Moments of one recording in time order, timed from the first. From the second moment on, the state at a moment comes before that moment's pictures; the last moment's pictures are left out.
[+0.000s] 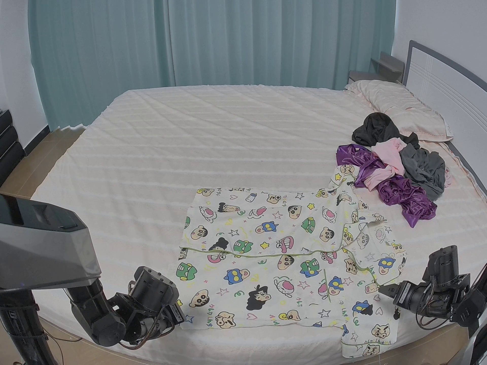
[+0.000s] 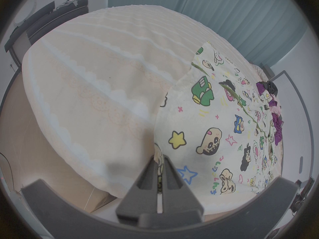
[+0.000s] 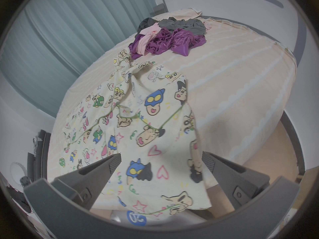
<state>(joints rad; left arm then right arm) -0.56 2.10 -0.35 -0.73 0.25 -0.98 0.23 1.79 -0.03 -0.91 -0.14 0.71</state>
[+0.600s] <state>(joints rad) -0.54 2.00 -0.30 -0.73 0.25 -0.97 0.17 2.03 -0.09 -1.02 -0.08 0.58</state>
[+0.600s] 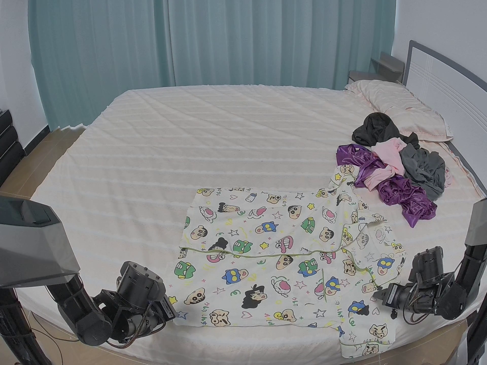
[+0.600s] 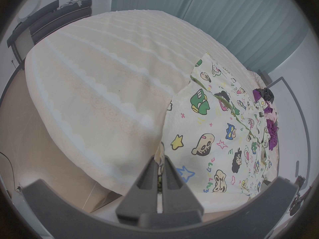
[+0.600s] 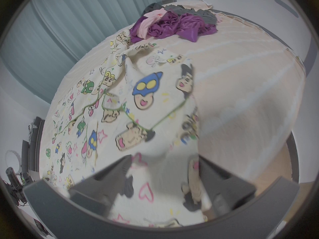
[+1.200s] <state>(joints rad) -0.53 2.01 -0.33 -0.73 0.25 -0.97 0.05 2.12 -0.39 -1.02 -0.06 0.56</state>
